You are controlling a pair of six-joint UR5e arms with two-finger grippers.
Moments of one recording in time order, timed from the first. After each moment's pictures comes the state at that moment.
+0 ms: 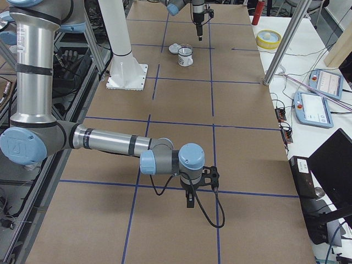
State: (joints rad) left arm -0.74 -2.07 -1.90 -1.62 -2.02 -1.25; right arm 1.56 -1.68 1.56 -1.39 2.29 0.01
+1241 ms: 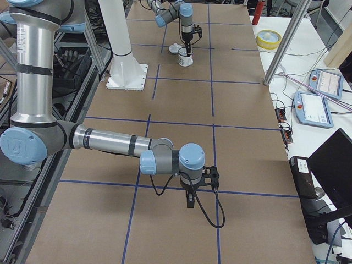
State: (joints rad) left arm -0.55 -2.16 -1.83 -1.51 -1.86 -1.31; right arm 1.56 -1.68 1.56 -1.39 2.29 0.01
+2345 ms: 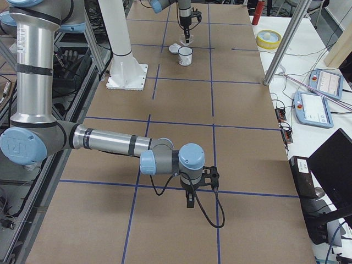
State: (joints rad) left arm -0.63 -2.21 -2.09 -1.24 -1.87 -1.34; right arm 1.56 -1.68 1.56 -1.39 2.29 0.01
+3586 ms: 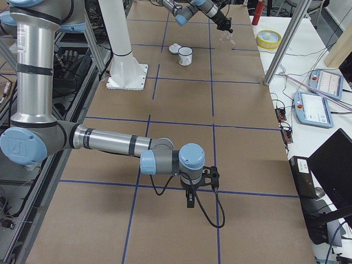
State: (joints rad) left arm -0.78 -2.15 -1.40 -2.32 -1.25 -2.21; right arm 1.56 -1.68 1.56 -1.39 2.29 0.01
